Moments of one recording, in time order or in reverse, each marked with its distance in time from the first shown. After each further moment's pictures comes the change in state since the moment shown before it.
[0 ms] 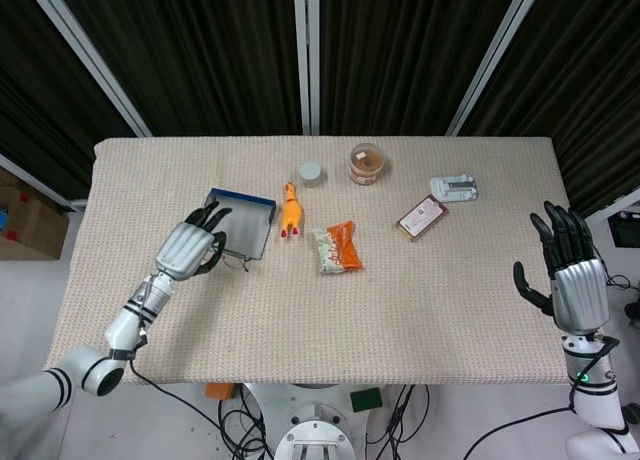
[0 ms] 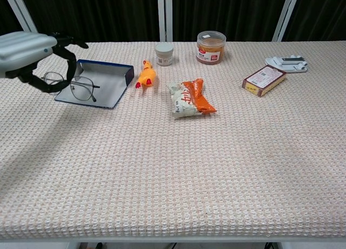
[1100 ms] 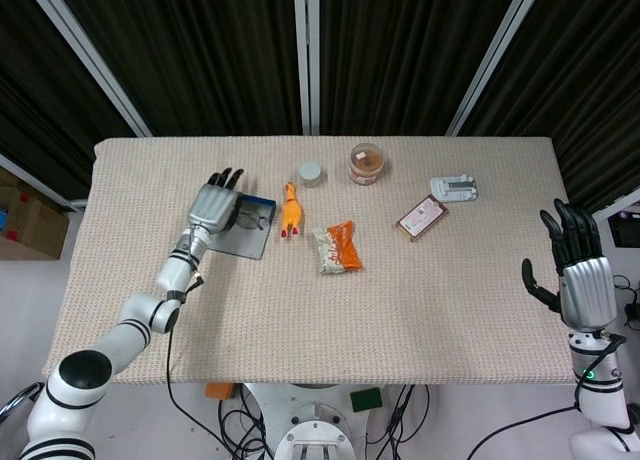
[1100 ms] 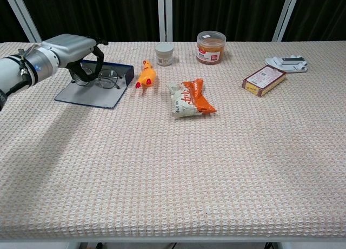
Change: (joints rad) left arm -0.280 -0.386 -0.068 0.710 -0.142 -0.280 -0.125; right arm -0.003 -0.004 0.007 0.043 0.031 -0.011 0.038
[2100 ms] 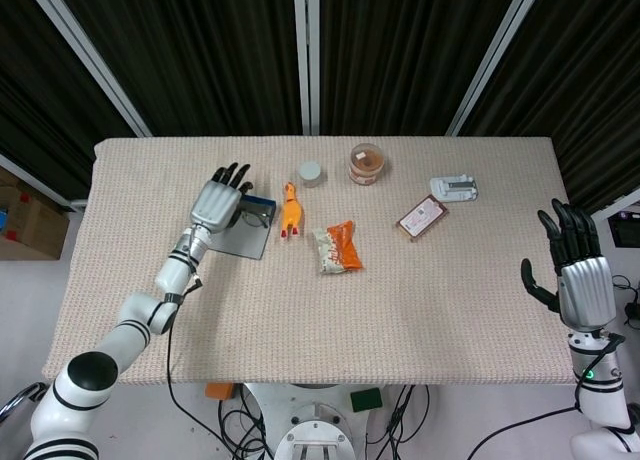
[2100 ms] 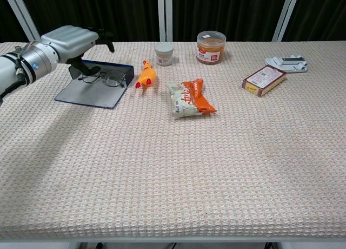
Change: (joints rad) left arm 0.013 -0.011 0.057 0.042 0.060 0.135 -0.066; right arm -0.001 0.009 -0.005 -0.014 0.000 -0.006 -0.017
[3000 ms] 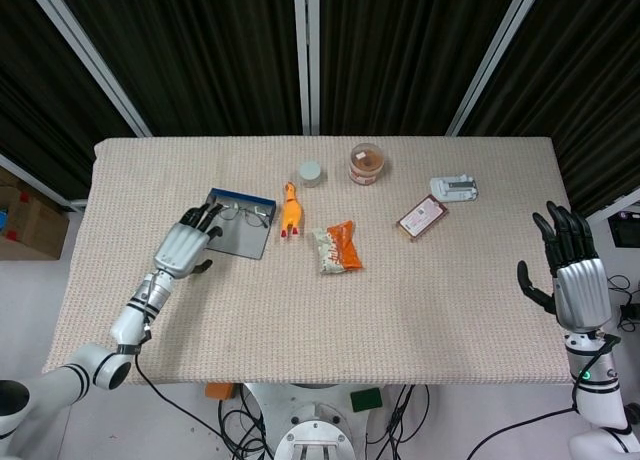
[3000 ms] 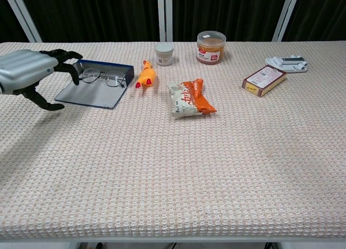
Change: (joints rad) left arm 0.253 0.269 0.102 -0.523 0.023 0.170 0.199; right arm 0.001 -0.014 -0.009 0.010 -0.006 -0.005 -0.005
